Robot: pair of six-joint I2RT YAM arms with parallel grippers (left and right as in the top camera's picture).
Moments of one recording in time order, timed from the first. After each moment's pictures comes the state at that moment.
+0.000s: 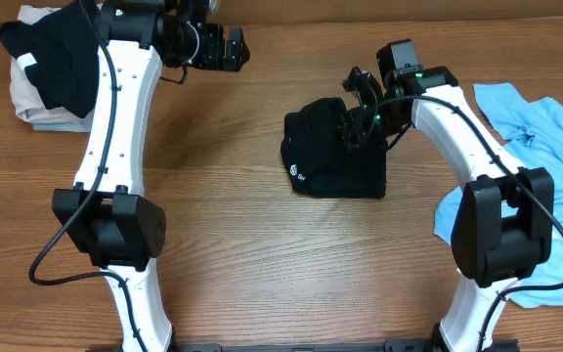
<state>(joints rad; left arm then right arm) -0.11 2.15 2.30 -1.17 0.38 -0.03 0.20 2.02 1.62 -0.91 -0.38 -0.16</state>
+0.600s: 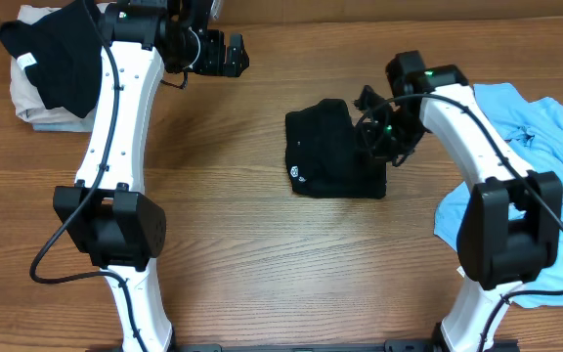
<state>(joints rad) -0.11 2.15 2.27 -1.17 0.37 -0.02 0.16 1.99 1.62 -1.23 -0.41 -0.07</state>
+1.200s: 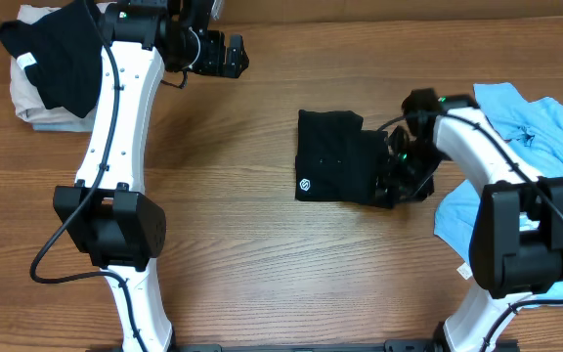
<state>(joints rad) -0.11 2.15 2.27 -1.17 0.36 0.00 0.09 1.94 1.41 -1.22 -0.32 0.21</state>
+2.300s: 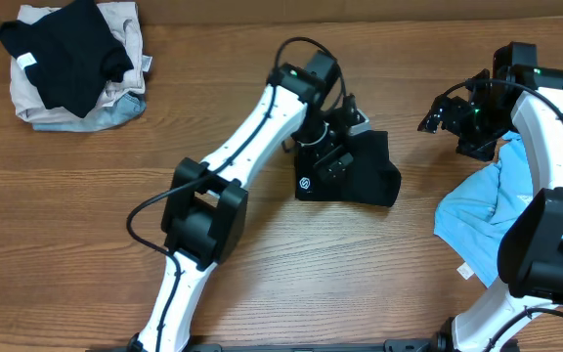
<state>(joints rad) -0.57 2.36 2.10 -1.19 0.41 0.46 -0.18 1.92 1.62 -1.13 -0.32 0.22</state>
